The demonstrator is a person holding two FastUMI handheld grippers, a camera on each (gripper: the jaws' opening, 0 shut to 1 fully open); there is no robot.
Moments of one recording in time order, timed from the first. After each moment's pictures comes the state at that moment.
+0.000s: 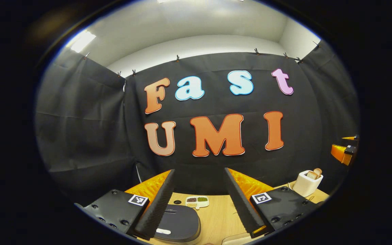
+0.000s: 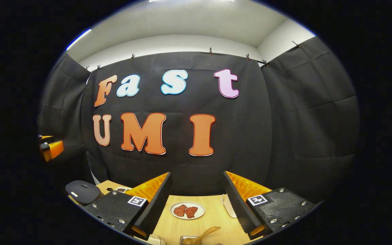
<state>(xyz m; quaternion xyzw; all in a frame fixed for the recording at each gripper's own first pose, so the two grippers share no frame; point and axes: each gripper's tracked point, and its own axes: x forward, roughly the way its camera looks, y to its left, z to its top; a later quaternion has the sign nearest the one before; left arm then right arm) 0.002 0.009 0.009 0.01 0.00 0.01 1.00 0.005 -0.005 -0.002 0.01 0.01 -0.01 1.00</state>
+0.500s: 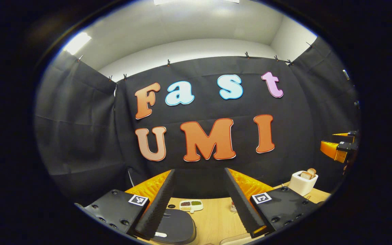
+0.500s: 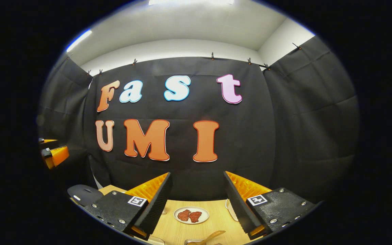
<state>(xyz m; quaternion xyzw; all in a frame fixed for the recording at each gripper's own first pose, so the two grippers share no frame) 0.002 -0.017 0.019 0.01 -0.03 -0.04 1.00 0.008 0.007 0.015 0.02 -0.02 0.01 1.00</state>
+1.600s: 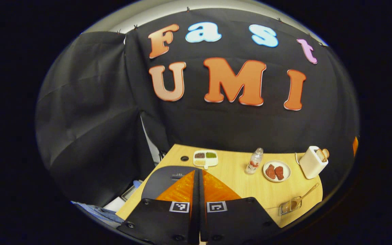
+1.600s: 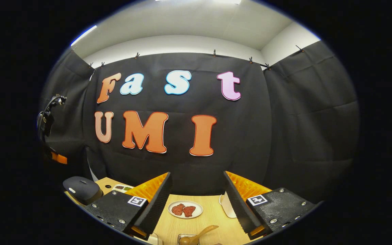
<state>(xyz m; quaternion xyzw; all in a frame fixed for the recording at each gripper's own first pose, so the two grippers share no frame) 0.038 0.069 -0.119 -0.04 0.30 0.04 0.95 -0.010 -0.003 -0.007 -0.01 0.01 -0.01 1.00</state>
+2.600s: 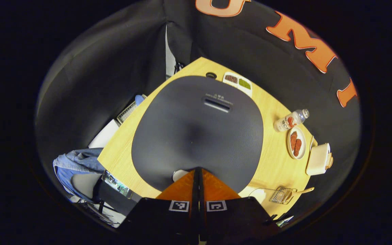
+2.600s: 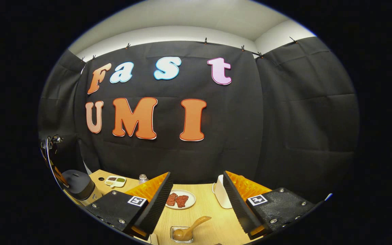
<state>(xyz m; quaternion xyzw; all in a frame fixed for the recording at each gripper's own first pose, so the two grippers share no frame) -0.007 0.122 -0.296 -0.20 0.60 0.10 0.77 -0.008 -0.028 -0.058 0.00 0.07 -0.04 1.00</state>
